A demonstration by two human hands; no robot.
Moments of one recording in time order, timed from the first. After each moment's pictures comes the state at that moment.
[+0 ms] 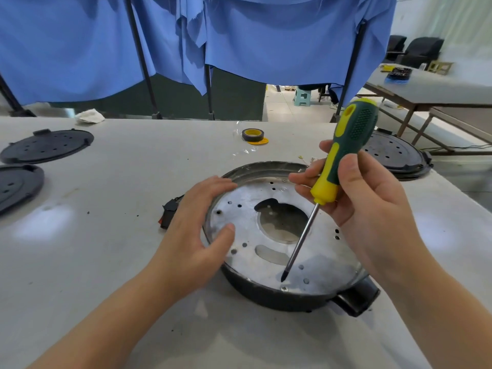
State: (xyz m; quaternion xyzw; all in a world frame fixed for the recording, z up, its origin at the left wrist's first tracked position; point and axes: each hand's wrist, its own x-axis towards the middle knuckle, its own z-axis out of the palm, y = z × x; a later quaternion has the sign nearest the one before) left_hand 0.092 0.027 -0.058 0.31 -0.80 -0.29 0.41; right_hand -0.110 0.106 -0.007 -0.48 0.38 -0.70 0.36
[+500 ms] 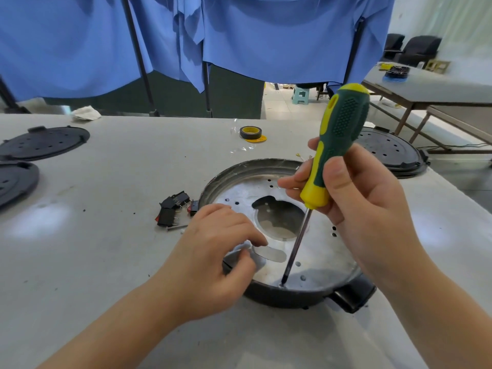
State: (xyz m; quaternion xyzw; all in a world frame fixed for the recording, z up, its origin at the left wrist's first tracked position) left_hand 0.083 0.049 -0.047 0.22 -0.90 -0.15 0.33; right_hand -0.096 0.116 0.002 -0.54 0.39 -0.67 0.32
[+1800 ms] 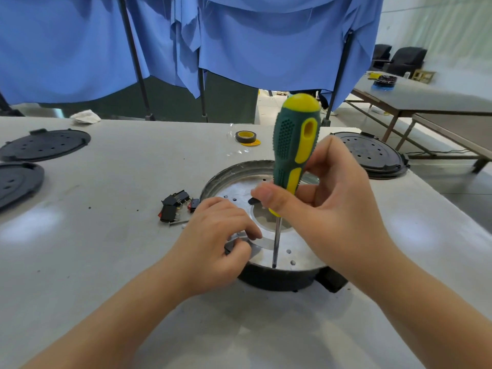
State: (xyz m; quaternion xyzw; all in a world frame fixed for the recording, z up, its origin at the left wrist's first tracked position) left_hand 0.082 0.052 -0.042 0.24 -0.91 -0.16 0.29; right_hand -0.062 0.139 0.023 -0.58 0.47 -0.62 0.22
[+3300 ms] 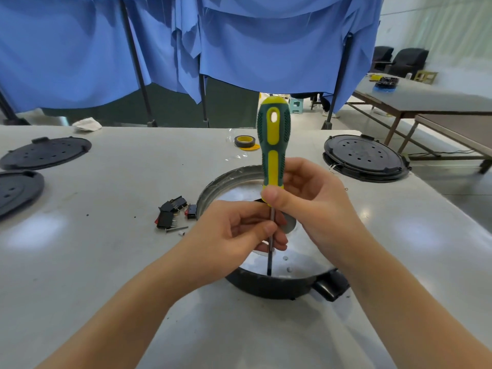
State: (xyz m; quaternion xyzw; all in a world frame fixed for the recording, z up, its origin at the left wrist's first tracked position) left_hand 0.062 0.060 -0.022 0.20 -0.77 -0.53 0.30; right_hand -0.098 0.102 -0.008 -0.56 0.41 -0.62 0.36
